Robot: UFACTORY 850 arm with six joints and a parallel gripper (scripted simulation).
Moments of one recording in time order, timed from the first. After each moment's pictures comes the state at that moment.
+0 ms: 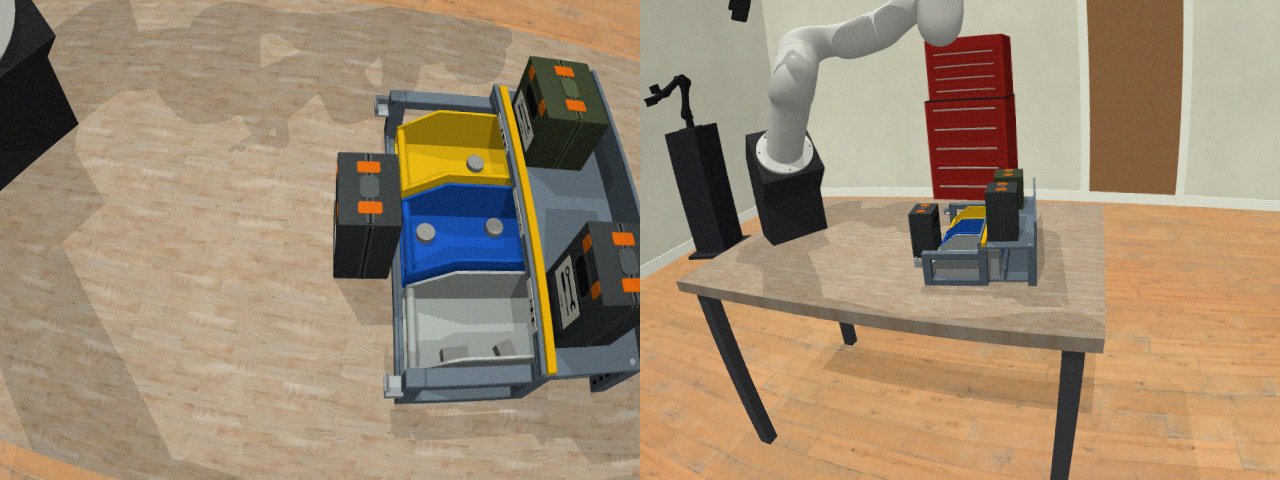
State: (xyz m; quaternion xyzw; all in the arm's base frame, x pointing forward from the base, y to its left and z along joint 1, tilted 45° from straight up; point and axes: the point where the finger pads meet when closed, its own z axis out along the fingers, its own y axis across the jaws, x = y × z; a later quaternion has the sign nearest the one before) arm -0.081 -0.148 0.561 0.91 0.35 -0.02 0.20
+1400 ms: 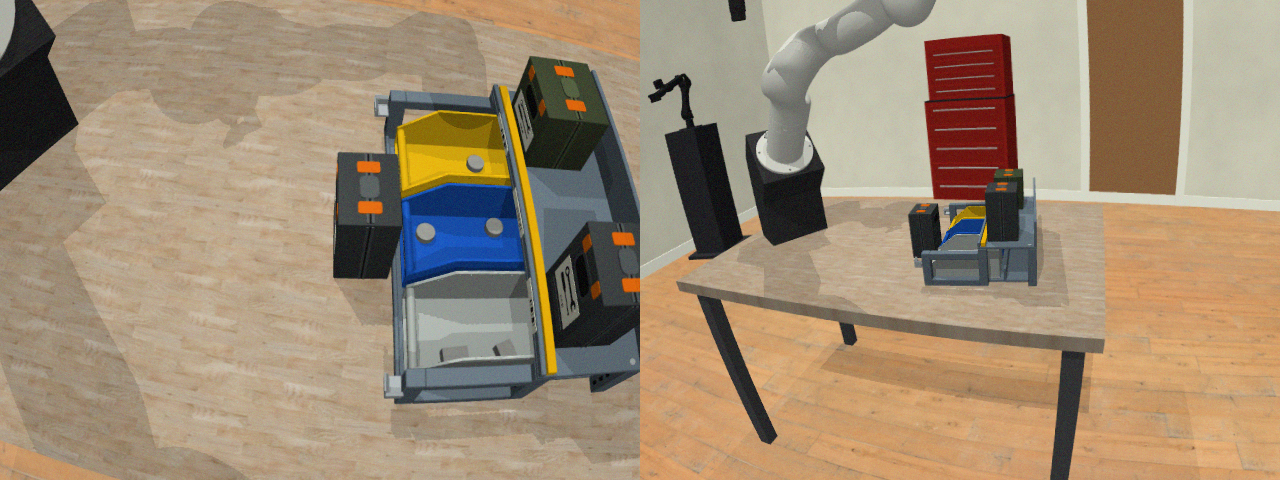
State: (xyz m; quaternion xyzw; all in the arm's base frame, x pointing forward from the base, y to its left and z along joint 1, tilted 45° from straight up) arm -0.080 -0.148 0.558 0.87 0.32 0.20 0.33
